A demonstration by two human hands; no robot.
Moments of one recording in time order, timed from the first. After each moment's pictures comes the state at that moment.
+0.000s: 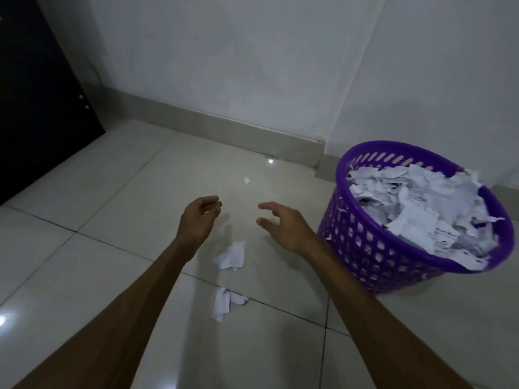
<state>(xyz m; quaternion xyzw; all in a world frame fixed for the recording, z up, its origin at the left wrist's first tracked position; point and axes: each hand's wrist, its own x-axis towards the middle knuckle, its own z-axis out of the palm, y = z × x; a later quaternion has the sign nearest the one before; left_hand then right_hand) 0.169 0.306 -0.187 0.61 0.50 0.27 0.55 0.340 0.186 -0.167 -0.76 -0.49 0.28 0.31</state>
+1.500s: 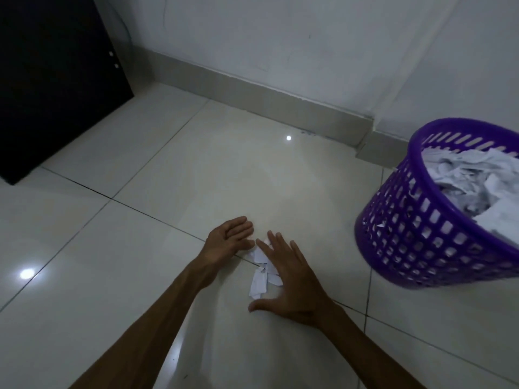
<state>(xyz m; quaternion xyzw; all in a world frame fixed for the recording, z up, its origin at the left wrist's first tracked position) 0.101 0.276 -0.249 0.51 0.44 0.17 0.72 0.251 0.134 -0.279 -0.68 -0.69 0.17 0.19</state>
